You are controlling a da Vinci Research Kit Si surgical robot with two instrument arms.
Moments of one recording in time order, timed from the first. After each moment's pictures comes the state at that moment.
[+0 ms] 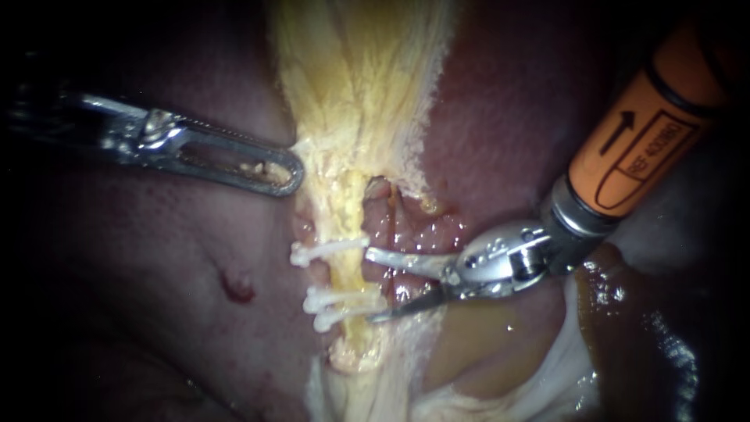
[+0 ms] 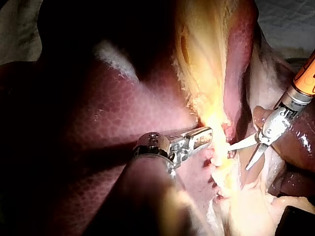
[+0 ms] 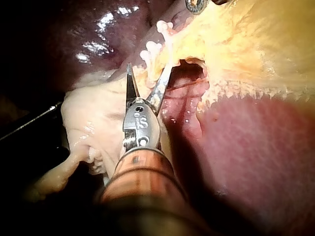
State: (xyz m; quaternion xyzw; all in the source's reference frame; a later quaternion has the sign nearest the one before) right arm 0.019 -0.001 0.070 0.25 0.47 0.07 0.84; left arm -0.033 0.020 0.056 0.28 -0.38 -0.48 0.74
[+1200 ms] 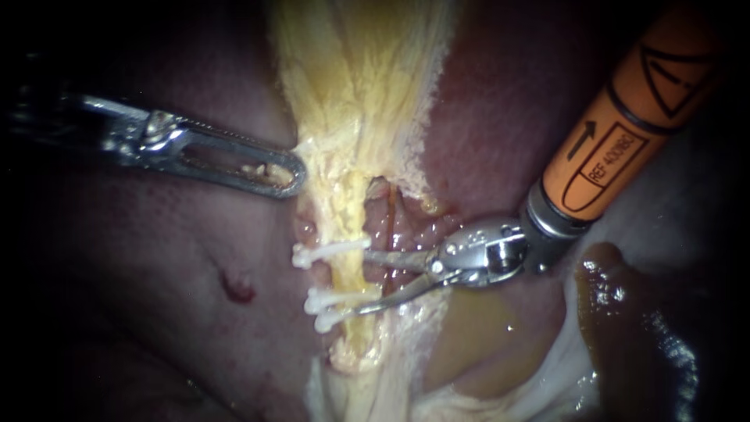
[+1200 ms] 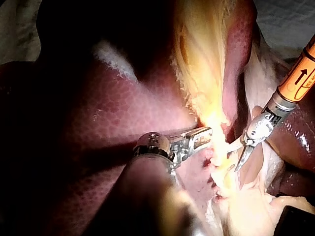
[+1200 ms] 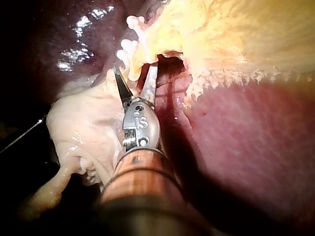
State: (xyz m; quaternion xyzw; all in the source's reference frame) right arm 0.021 -0.001 0.073 0.33 0.49 0.06 0.81; left arm -0.034 0.020 0.055 0.28 -0.38 -0.48 0.74
